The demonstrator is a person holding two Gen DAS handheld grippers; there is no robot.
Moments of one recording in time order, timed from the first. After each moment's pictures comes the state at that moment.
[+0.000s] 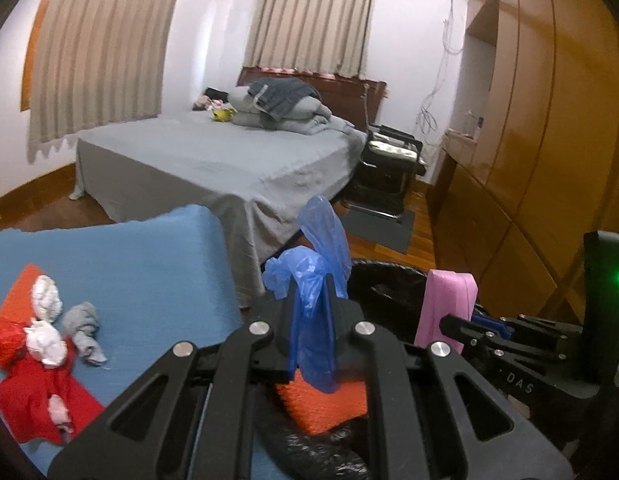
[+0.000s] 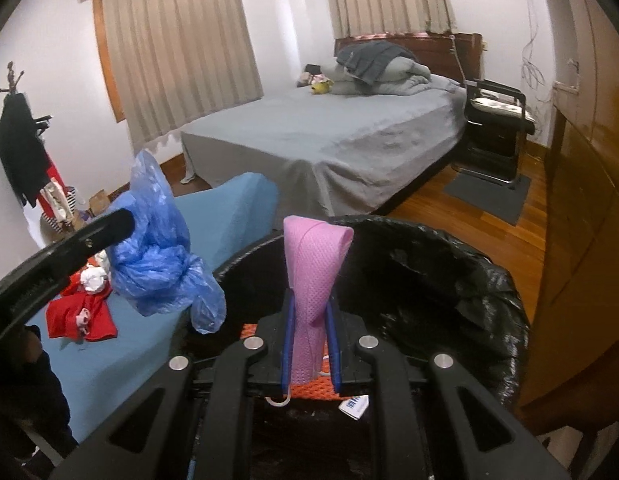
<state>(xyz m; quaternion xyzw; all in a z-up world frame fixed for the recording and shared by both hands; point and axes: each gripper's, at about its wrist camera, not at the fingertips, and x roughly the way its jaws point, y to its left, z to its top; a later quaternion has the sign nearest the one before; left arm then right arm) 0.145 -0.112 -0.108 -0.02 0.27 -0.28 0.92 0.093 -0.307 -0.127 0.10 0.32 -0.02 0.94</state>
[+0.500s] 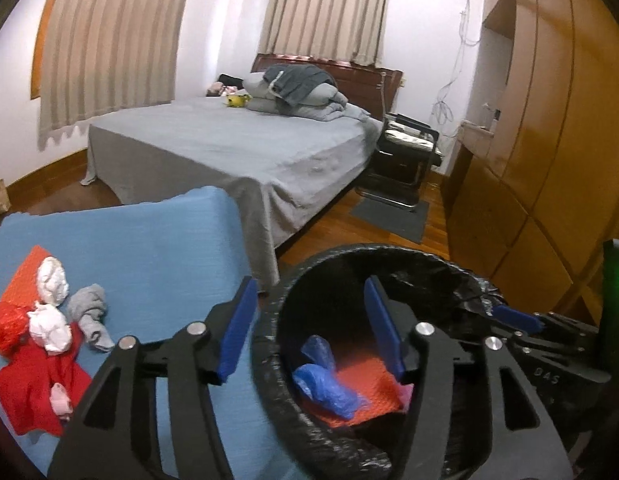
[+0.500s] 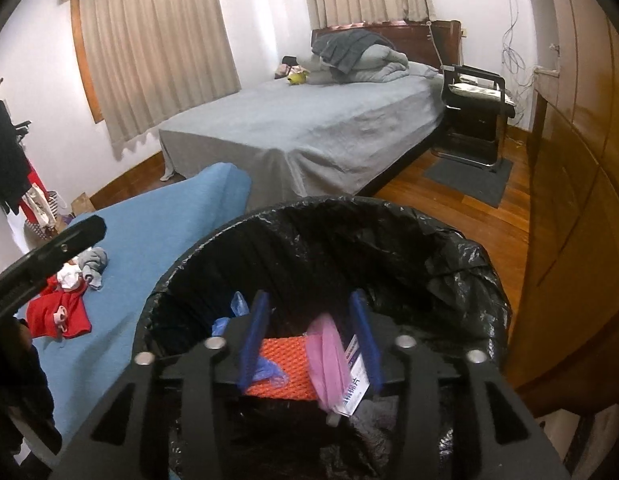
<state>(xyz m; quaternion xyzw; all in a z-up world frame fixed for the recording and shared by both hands) 0.152 -0.093 -0.122 -0.02 0.29 -0.24 0.93 0.089 -0.324 -0.139 0.11 0.34 -0.05 0.93</state>
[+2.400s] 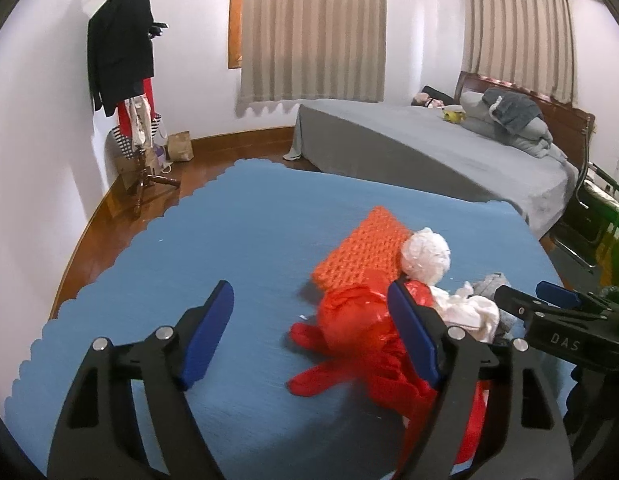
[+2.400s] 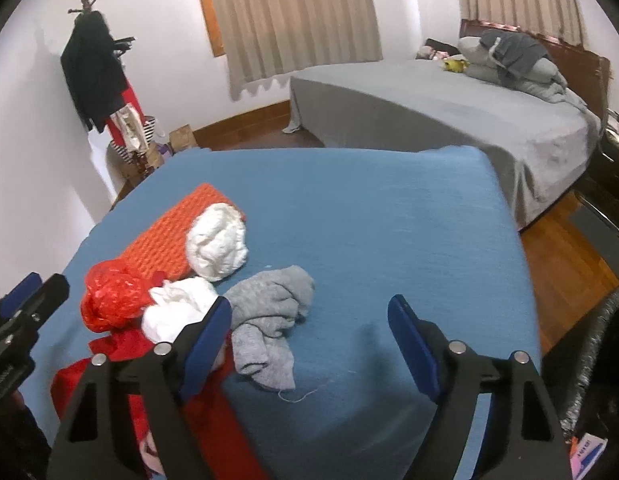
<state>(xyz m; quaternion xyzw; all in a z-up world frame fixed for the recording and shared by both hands) 0.185 0.190 -0.142 -0.05 0.29 0.11 0.95 0.271 -0.028 -0.177 0.03 0.36 0.17 0.91</state>
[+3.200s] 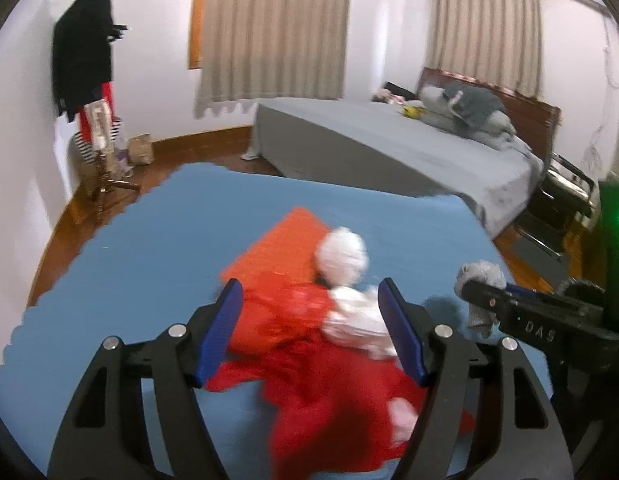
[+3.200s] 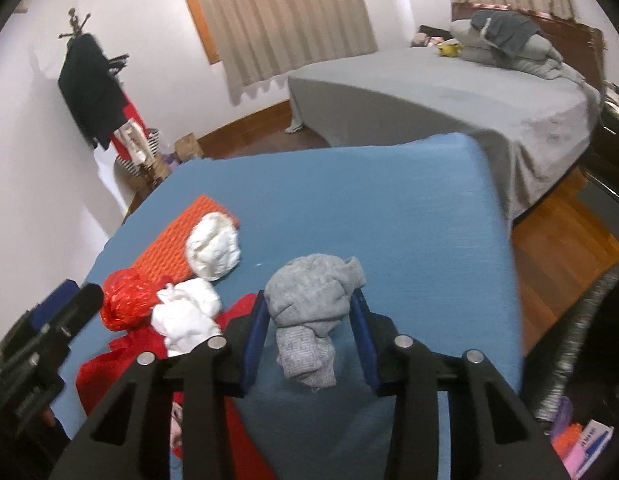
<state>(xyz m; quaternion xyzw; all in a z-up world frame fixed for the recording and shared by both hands) 0.193 0.135 -0.136 -0.05 0.29 0.03 0.95 0.261 -0.076 -0.165 0.08 0.37 0.17 0.91</state>
